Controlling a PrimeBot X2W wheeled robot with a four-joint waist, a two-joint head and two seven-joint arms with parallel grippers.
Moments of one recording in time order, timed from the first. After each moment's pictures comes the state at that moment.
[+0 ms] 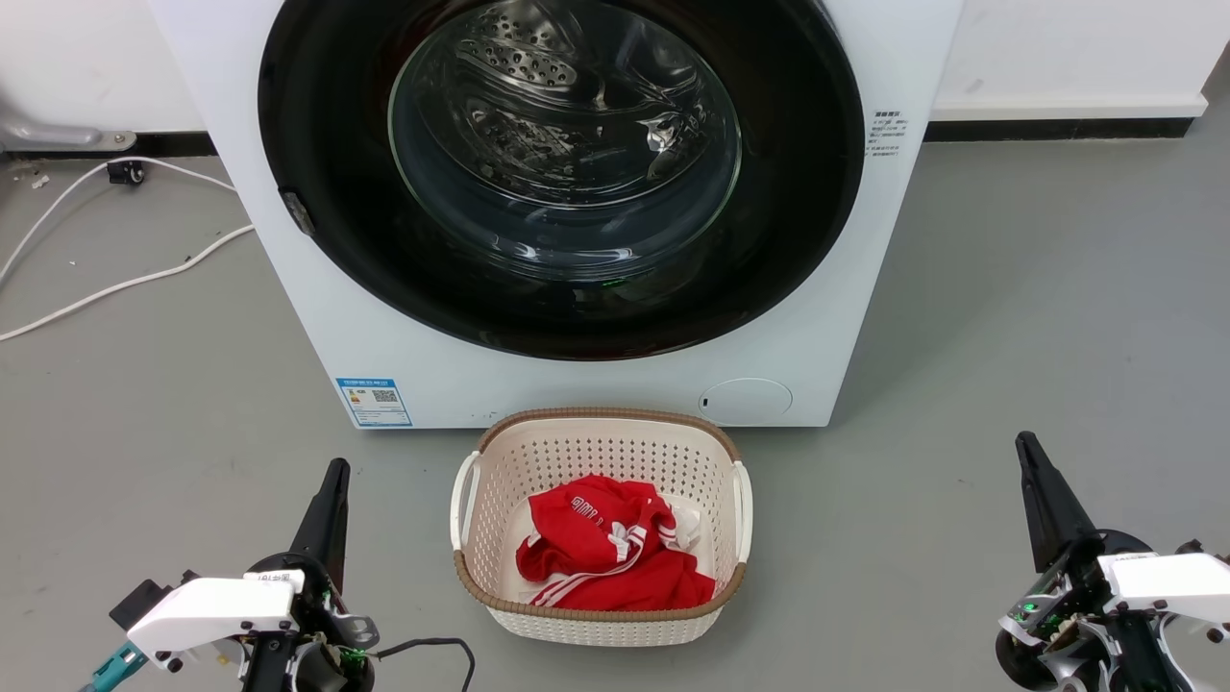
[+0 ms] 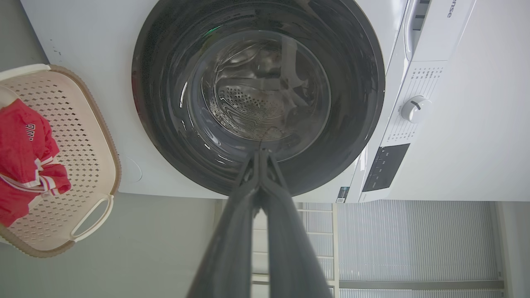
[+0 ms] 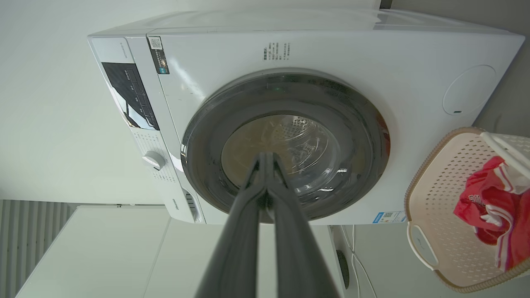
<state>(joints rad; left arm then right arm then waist) -0.10 0.06 0.10 0.25 -1.62 -0.13 0.10 -0.10 -0.06 -0.10 0.24 1.63 0.13 0.10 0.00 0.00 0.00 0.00</state>
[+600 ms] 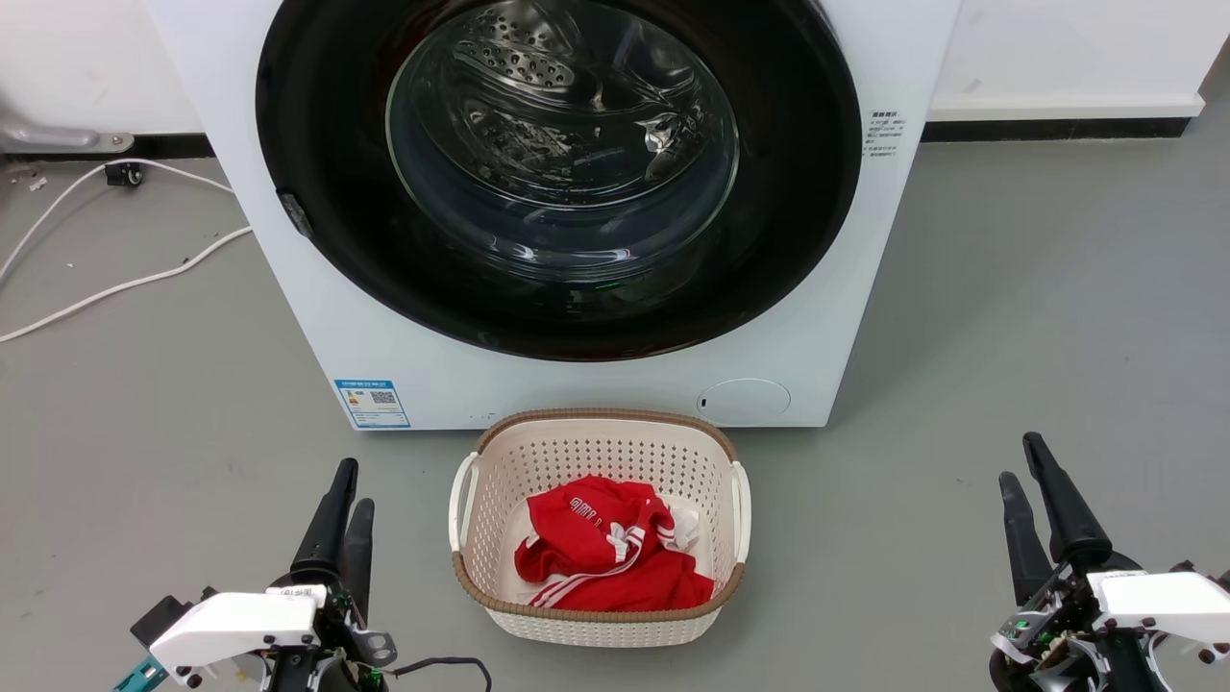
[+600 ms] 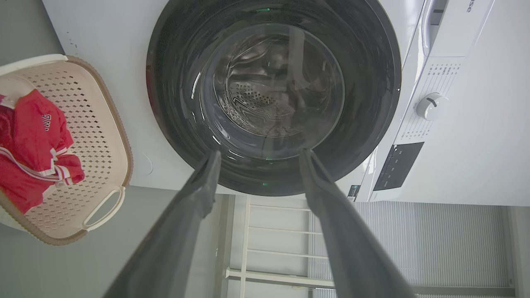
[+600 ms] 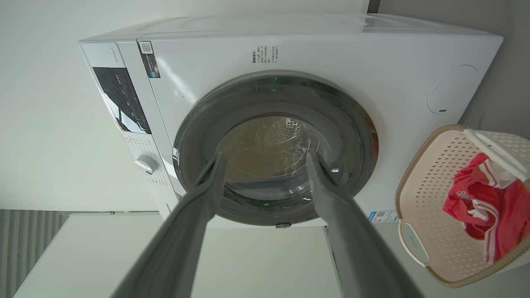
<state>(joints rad) -0.08 0.06 0.07 0.26 -1.62 -0.13 0.07 -0.07 -0.06 -0.08 0.25 1.63 0.13 0.07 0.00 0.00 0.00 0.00</state>
